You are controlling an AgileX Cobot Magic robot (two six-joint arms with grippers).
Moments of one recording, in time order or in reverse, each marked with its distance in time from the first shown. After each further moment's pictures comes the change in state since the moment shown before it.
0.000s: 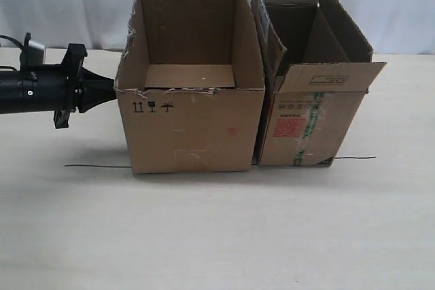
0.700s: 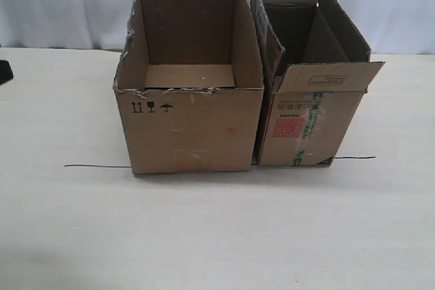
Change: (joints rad) left arm 0.121 -0.956 0.423 0.233 -0.394 0.140; right arm 0.000 0.000 0.000 0.000 0.000 0.000
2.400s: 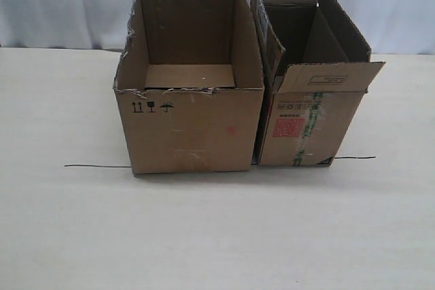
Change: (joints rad) left arm -0.423 -0.961 0.080 1.229 -0.021 -1.047; right arm 0.000 0.000 0.000 0.000 0.000 0.000
